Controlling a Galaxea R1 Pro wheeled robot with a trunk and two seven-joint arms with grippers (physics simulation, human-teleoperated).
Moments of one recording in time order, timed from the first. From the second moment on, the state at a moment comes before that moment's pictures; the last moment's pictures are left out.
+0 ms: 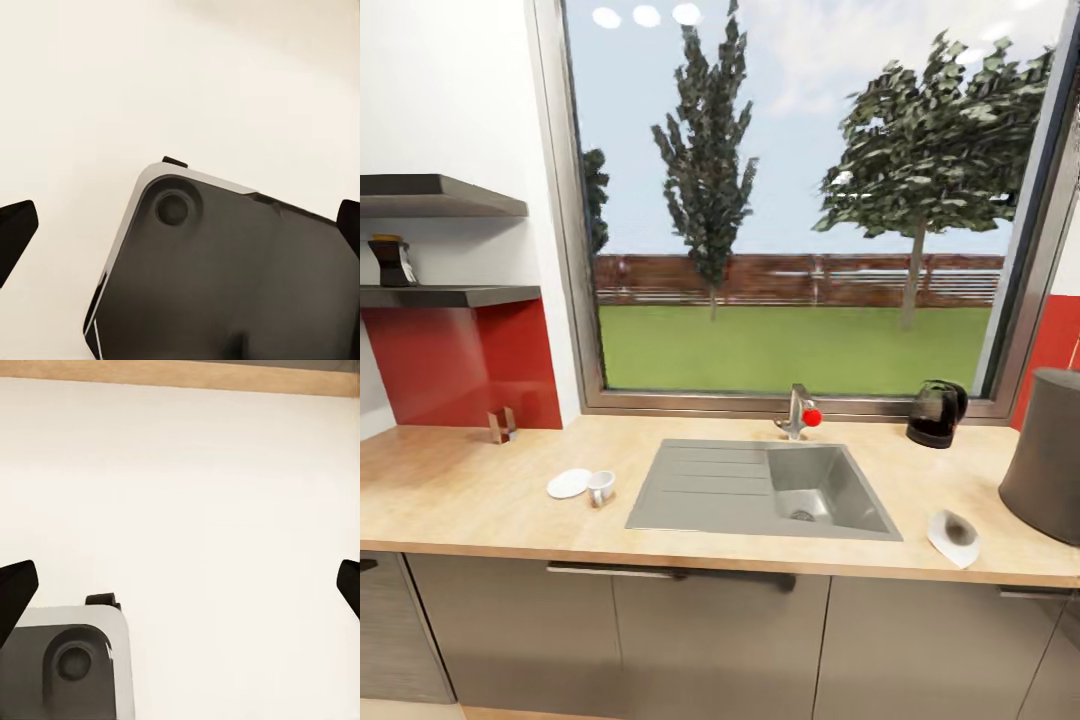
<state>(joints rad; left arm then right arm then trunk) 0.08 0.00 0.08 -0.11 0.29 -0.31 -0.01 -0.04 -0.14 0.11 -0.06 -0.17 -0.38 -0.03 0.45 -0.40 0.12</state>
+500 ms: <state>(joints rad) 0.08 0.00 0.08 -0.11 0.29 -0.31 -0.01 -0.04 -0.14 0.11 -0.06 -0.18 -0.38 -0.03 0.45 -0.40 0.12</state>
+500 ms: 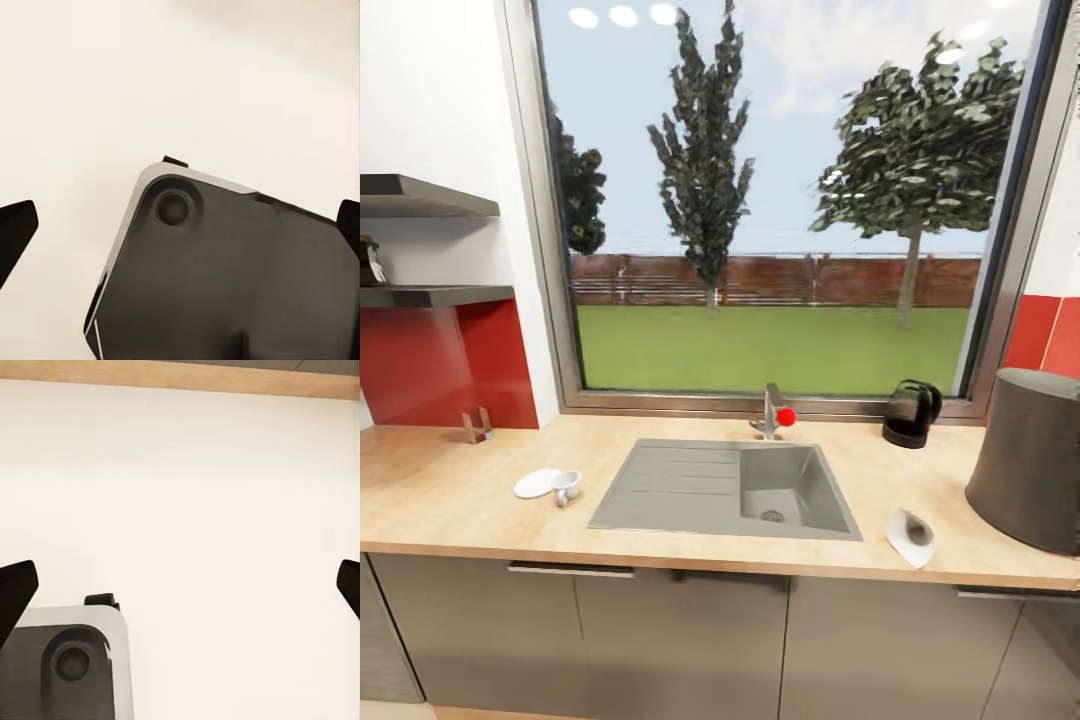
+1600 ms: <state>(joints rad) 0.11 0.02 0.09 -0.11 0.29 -0.32 -0.01 -0.03 -0.16 0.14 -0.08 -0.16 -0.38 -0.02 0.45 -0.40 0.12</state>
